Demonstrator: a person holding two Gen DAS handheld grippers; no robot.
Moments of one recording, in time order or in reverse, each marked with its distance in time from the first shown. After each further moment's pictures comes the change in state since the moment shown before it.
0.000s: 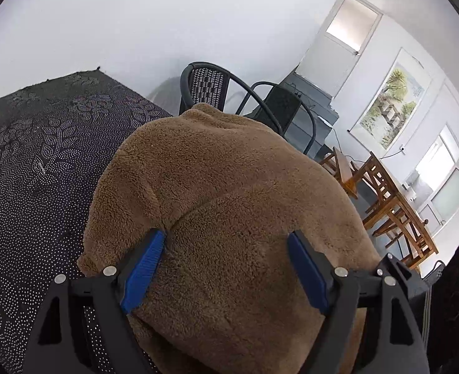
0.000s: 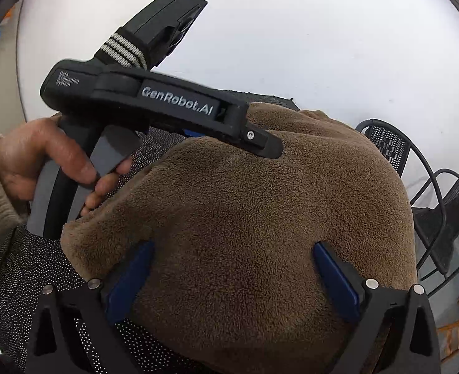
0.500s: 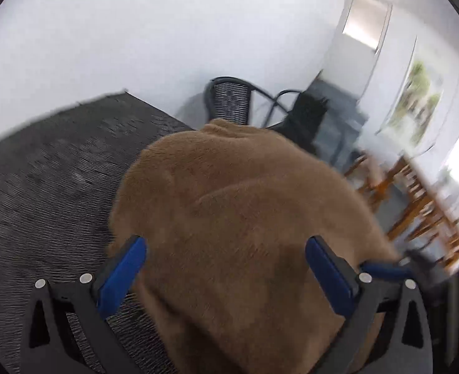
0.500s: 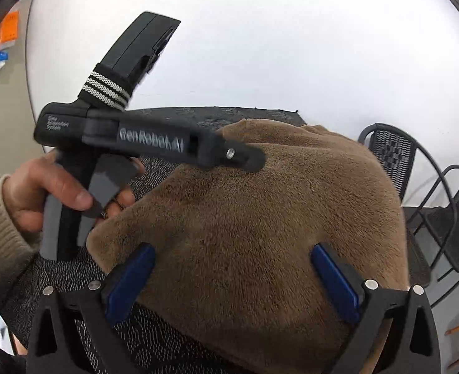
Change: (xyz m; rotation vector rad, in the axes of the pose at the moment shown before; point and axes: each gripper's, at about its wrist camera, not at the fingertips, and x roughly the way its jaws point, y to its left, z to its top) left arm -0.021 -0.043 -0.008 0.095 -0.051 0.275; right arm -0.027 -0.023 -0.005 0.034 -0.067 0.053
